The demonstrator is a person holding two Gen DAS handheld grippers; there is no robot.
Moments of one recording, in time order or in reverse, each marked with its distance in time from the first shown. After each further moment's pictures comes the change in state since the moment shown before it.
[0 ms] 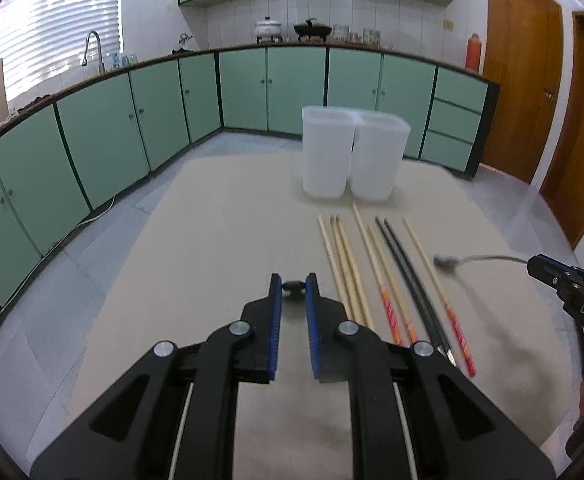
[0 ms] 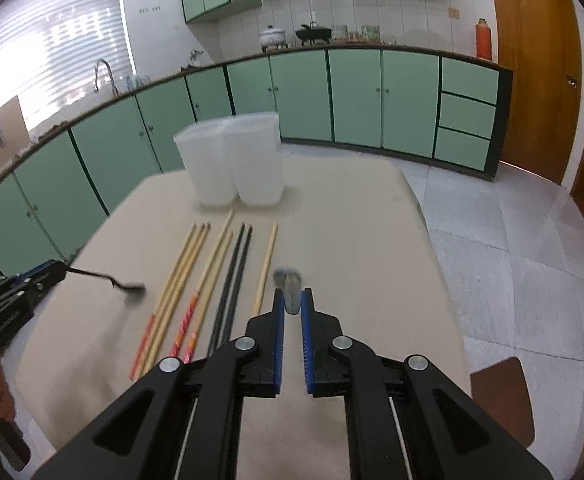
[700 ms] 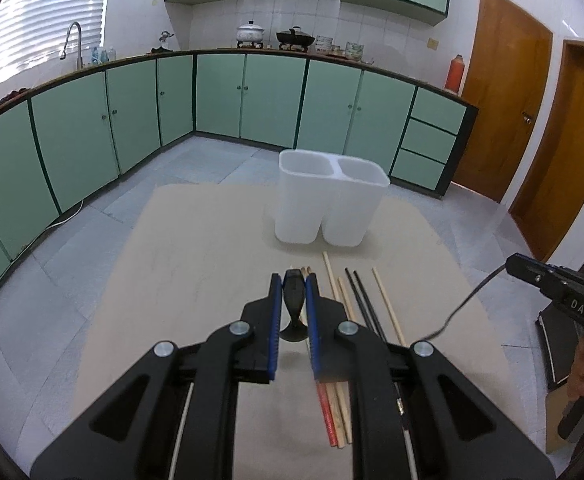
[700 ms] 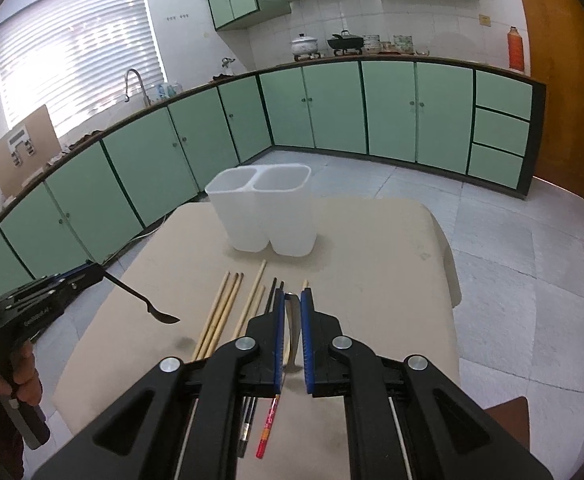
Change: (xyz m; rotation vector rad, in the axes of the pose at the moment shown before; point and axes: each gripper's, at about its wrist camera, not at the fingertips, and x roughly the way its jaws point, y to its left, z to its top) left arm 0.003 0.008 0.058 -0.040 -0.010 -0.138; right arm -0.005 0.004 0.068 -0.036 -0.004 0.126
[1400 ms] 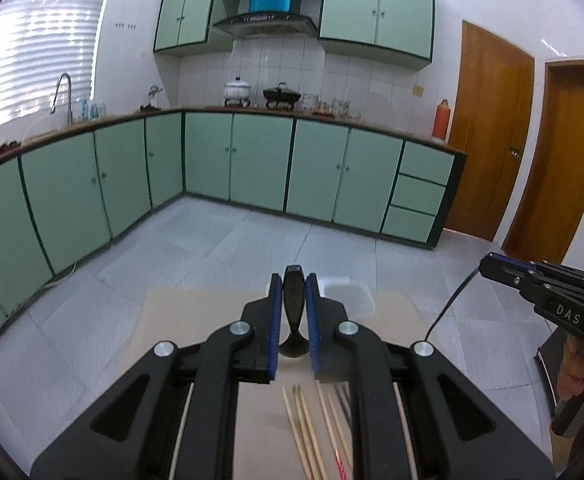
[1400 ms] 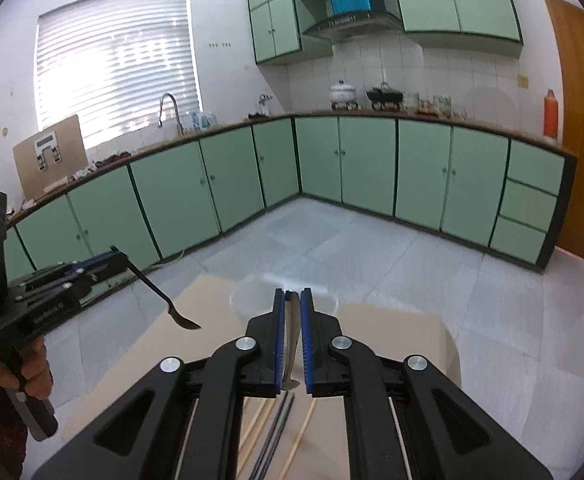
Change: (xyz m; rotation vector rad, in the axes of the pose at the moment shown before) left arm -0.008 -0.020 0.123 0.043 -0.196 -0.030; right arm -0.003 0.020 0.133 -0.131 -0.152 0.074
